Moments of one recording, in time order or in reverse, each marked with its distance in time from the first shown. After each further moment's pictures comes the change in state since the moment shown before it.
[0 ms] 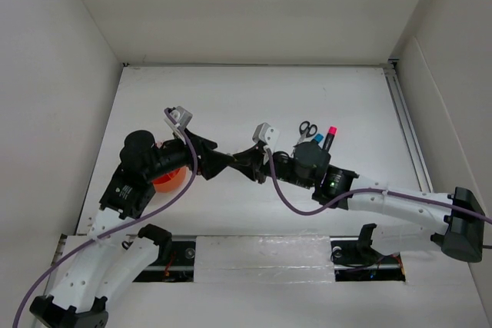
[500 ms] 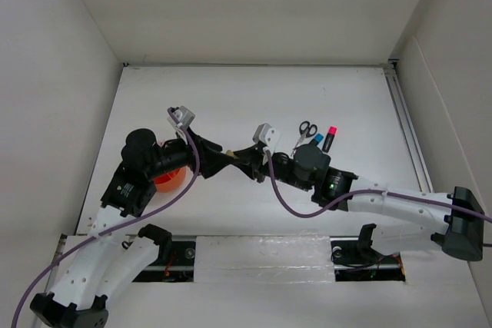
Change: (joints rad) left arm 0.000 0.026 0.000 0.018 0.060 -0.002; right arm 0.022 0.000 0.000 0.032 0.079 -0.029
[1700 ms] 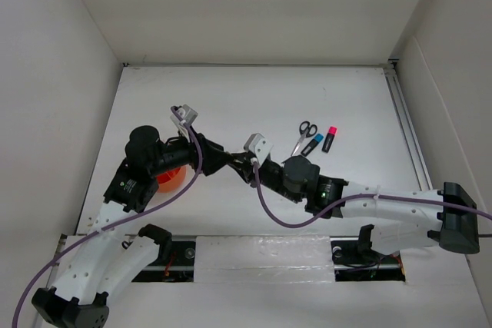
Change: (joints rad) left arm 0.002 0.027 0.000 -0.002 0.008 0.004; right arm 0.110 0.050 0.004 0.026 0.274 -0.083
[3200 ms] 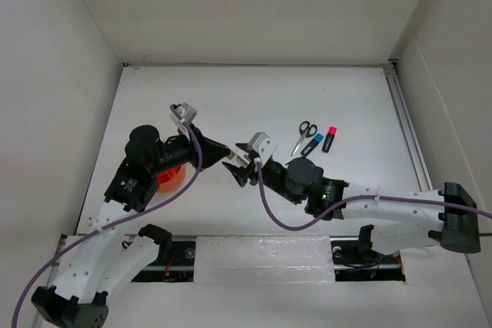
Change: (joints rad) left arm -0.006 0.008 0.000 0.043 -0.010 -0.007; right arm 0.026 -0.003 0.001 0.056 0.063 -0.031
